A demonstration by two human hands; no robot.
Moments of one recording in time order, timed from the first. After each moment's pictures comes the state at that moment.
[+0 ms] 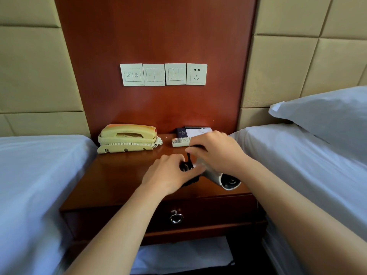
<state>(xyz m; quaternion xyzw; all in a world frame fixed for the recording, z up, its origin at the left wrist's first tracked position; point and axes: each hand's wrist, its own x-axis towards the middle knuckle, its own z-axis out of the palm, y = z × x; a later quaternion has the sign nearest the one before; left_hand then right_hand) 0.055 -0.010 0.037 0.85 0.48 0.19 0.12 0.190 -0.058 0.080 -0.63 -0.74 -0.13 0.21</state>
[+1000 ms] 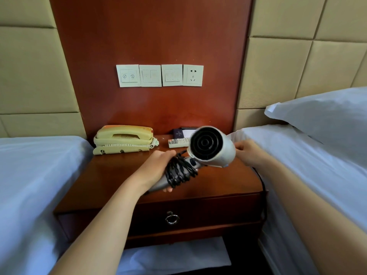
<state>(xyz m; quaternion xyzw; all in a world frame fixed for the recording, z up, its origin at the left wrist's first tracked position) 0.043 0.011 0.037 0.73 0.34 0.29 0.52 0.300 -0.040 0.038 -0.69 -0.58 0.15 0.39</state>
